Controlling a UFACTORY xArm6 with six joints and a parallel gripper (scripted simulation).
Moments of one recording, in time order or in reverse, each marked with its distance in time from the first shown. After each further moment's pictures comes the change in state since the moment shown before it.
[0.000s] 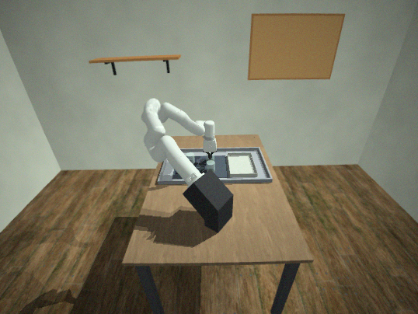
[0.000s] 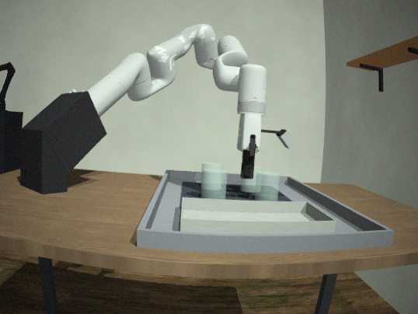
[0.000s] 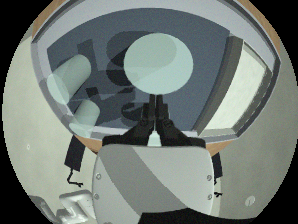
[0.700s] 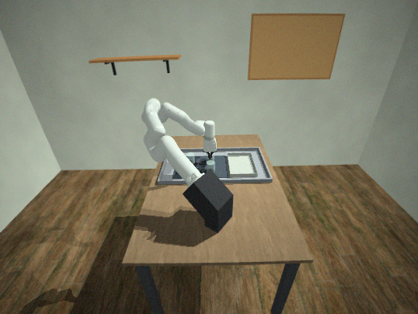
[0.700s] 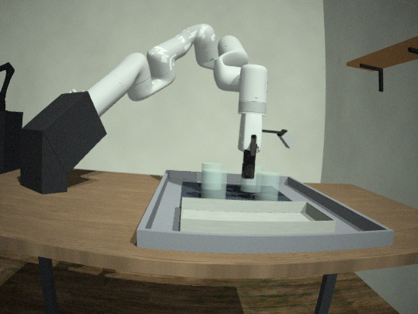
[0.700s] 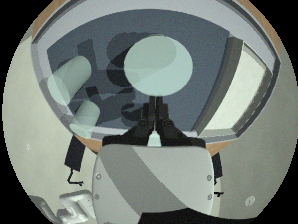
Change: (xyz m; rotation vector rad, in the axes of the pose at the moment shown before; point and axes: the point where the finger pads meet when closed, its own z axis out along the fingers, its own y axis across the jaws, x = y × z) arm 0.002 0.000 0.000 0.000 0.000 0.000
